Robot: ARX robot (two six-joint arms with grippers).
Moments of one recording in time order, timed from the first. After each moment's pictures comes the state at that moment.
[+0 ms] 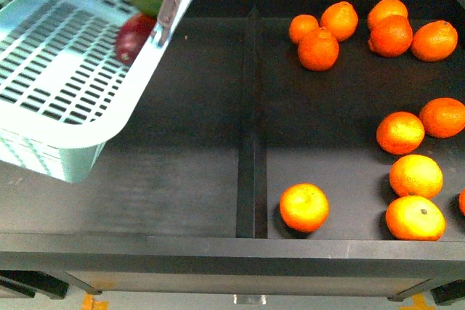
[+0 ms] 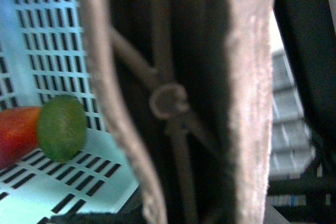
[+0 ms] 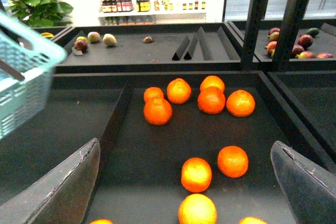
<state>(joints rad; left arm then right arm) -0.37 1.79 1.20 0.39 -0.41 -1.15 0.00 0.00 0.02 0.00 0.00 0.00</state>
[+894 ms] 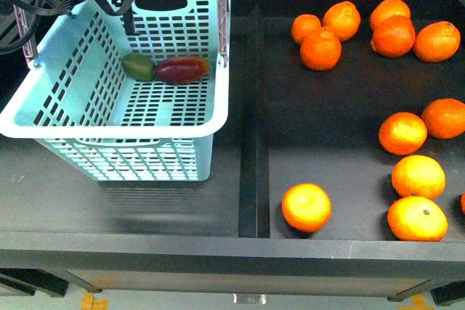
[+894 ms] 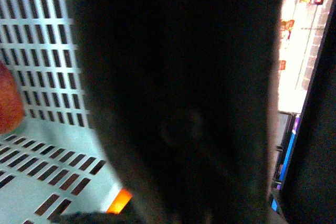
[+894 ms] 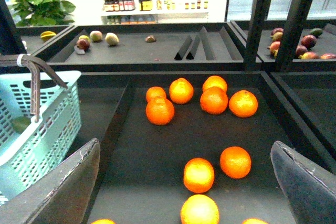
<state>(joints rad) -0.26 2.34 1.53 0.48 -0.28 -1.61 0.00 0.00 0.02 0.00 0.00 0.00</state>
